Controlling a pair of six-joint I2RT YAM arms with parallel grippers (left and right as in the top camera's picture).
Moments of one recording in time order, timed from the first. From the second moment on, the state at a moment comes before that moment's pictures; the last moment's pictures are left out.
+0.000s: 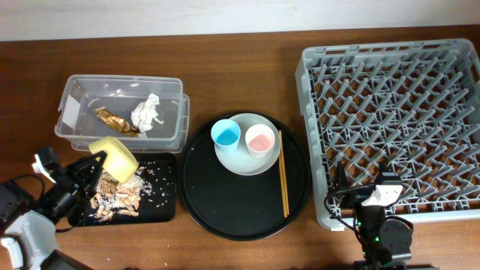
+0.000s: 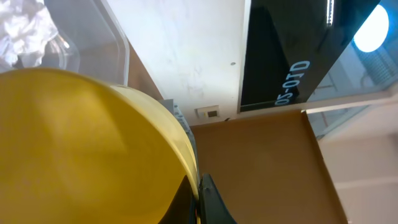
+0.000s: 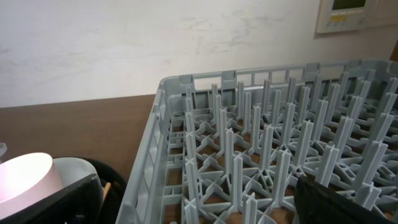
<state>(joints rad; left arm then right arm) 0.88 1.40 0.75 -0.60 1.55 -0.15 0.06 0.01 0.01 -0.07 0.08 0.10</state>
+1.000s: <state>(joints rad) -0.75 1.35 0.75 -0.58 -0.09 -0.55 0.06 0.01 0.01 -0.07 0.08 0.10</state>
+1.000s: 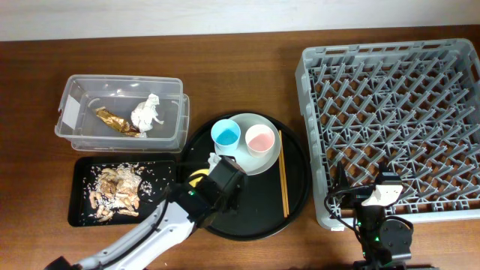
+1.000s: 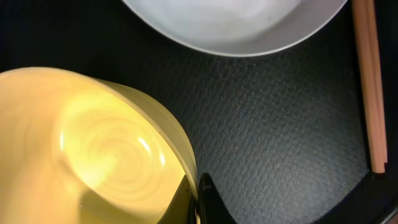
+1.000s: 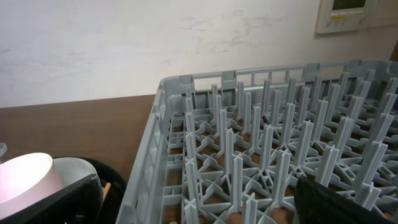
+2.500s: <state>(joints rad) -0.51 1.70 1.11 -0.49 -0.20 -0.46 0.06 0.01 0.01 -0.07 0.08 0.10</state>
